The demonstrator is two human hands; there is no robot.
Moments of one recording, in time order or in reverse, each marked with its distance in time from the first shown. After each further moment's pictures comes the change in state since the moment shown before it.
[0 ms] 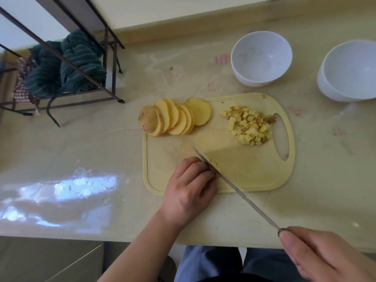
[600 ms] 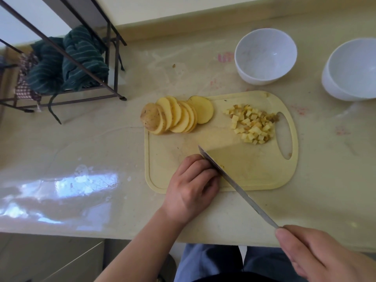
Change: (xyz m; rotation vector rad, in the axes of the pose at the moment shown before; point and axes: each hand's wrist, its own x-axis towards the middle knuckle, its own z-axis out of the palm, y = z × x) left_hand 0.001 -0.001 -0.001 -0.025 -0.012 -0.011; right_hand -0.006 -0.005 0.009 -0.201 0.073 -0.173
